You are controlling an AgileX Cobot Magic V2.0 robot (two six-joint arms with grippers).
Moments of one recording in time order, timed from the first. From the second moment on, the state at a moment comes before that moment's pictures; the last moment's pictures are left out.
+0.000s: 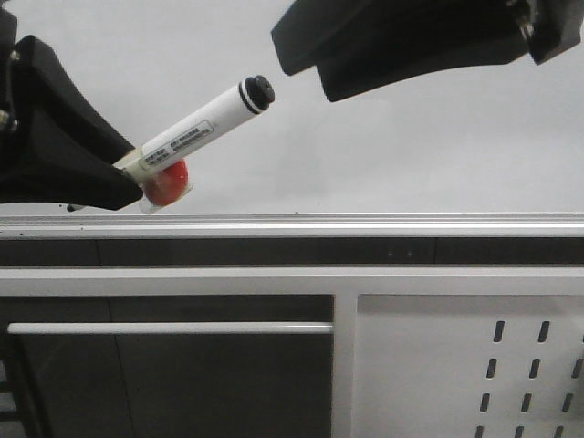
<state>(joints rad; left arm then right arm) -0.87 1.09 -0.60 0.55 0.27 0.23 0.58 1.12 -0.79 0.97 0.57 -0.66</state>
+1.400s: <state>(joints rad) -0.94 1.11 -0.65 0.56 0.21 0.24 0.61 1.22 -0.84 1.06 0.57 -0.68</state>
